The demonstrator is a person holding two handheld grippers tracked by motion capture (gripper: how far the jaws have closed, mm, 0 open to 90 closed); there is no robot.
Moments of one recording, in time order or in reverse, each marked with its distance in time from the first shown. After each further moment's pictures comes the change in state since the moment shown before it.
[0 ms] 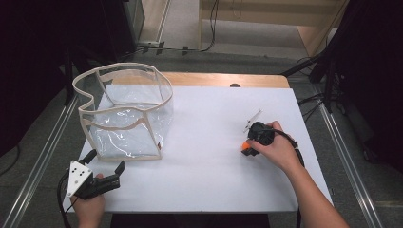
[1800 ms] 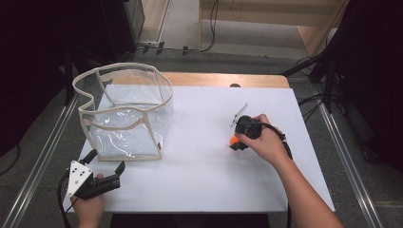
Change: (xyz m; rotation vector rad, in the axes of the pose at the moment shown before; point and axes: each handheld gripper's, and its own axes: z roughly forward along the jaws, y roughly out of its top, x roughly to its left) left arm 0.000 0.000 0.000 0.001 -0.001 0.004; right arm 0.010 0.046 -0.005 -0.025 0.021 -0.074
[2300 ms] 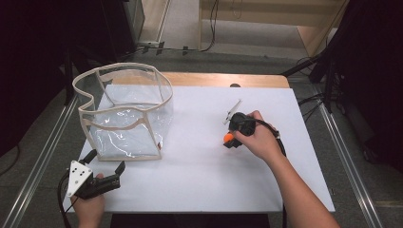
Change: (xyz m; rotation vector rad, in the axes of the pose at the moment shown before) left arm 0.000 0.000 0.000 0.001 -0.002 -0.001; right arm 0.005 0.021 -0.004 -0.019 0.018 -0.026
